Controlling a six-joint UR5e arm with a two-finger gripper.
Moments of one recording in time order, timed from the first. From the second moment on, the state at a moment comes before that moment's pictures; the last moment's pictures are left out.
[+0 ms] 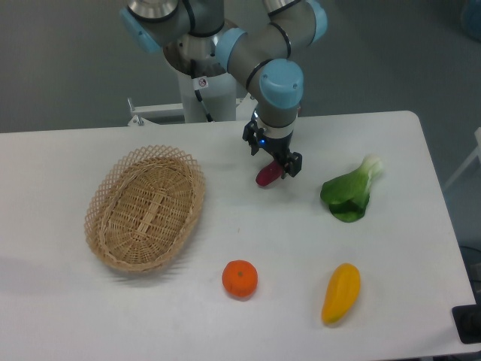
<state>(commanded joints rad) 2.62 -1.74 -2.21 -0.82 1.58 1.41</state>
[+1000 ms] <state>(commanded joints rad) 2.63 -1.75 -2.18 -0.82 1.58 1.40</state>
